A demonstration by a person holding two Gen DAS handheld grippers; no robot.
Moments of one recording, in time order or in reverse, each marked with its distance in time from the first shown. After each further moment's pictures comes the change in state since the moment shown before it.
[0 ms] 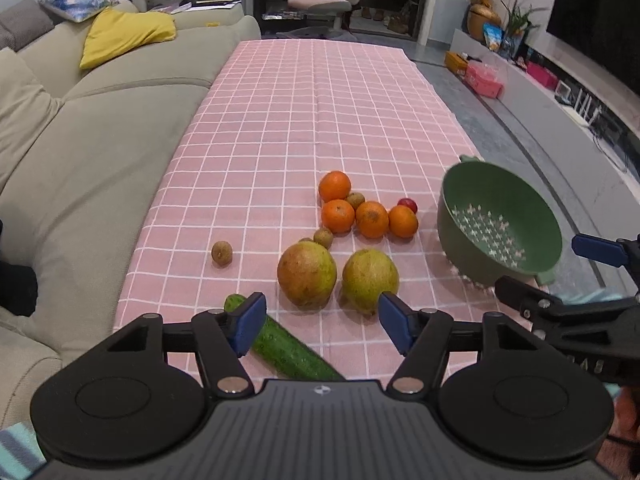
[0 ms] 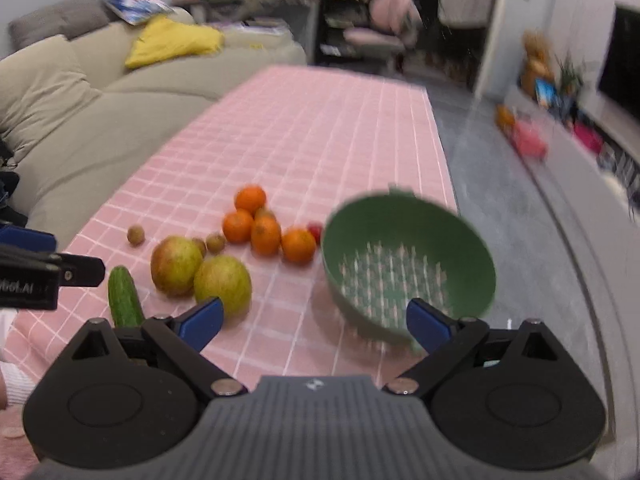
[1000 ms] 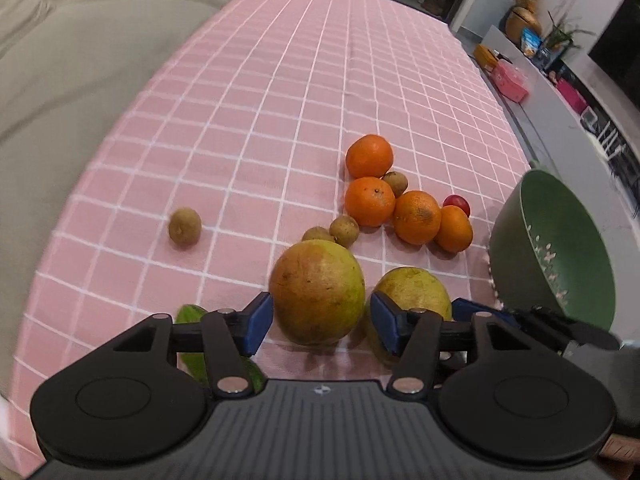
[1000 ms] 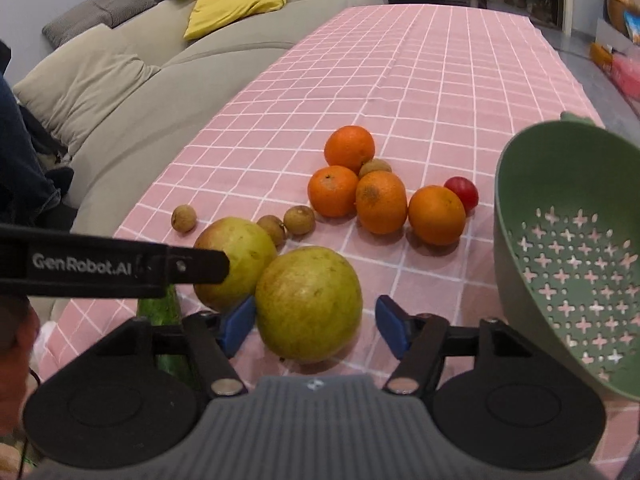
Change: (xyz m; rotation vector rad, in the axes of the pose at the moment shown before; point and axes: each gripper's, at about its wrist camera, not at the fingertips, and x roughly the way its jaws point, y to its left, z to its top) left arm 0.127 0.038 0.016 -0.217 0.146 -0.094; right arm 0.164 0.030 -0.003 0.135 0.189 0.342
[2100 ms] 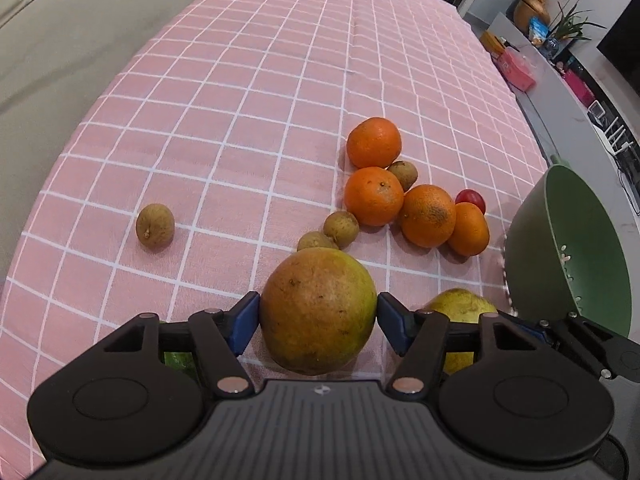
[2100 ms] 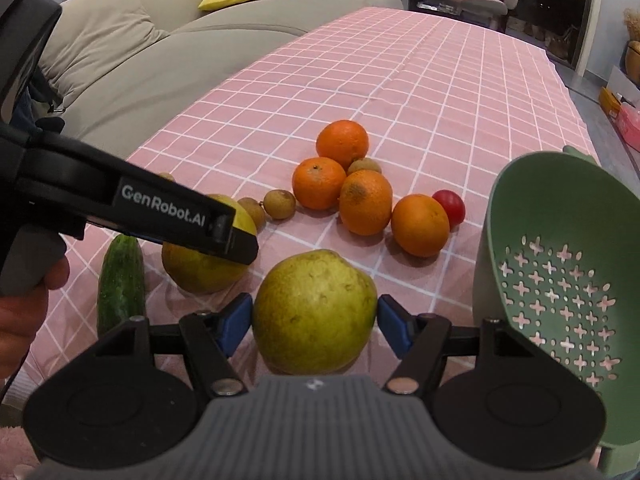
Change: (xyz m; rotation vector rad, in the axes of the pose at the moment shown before) left arm 0.031 -0.004 0.011 0.005 0.047 0.012; right arm 0.001 0.000 -0.003 -0.168 0.026 -0.090
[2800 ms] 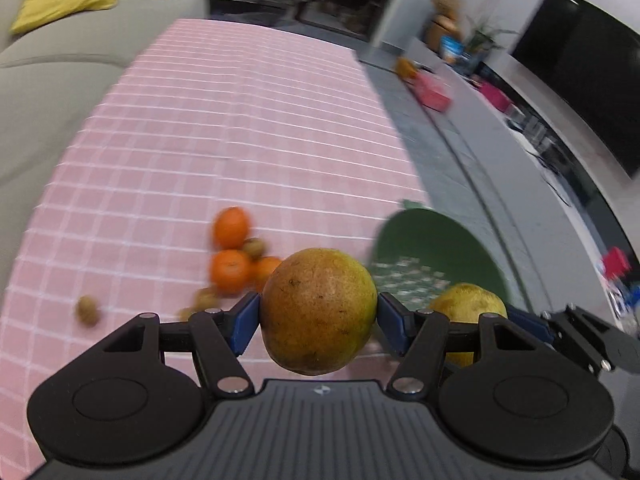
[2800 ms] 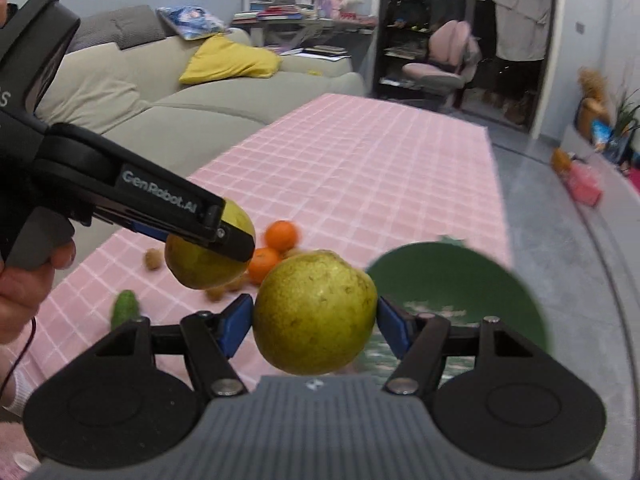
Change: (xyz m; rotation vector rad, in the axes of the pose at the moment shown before) left arm -0.071 -0.088 0.023 0.160 -0.119 -0.180; right arm -0.124 -0.035 -0.001 -0.028 -0.226 -0.148
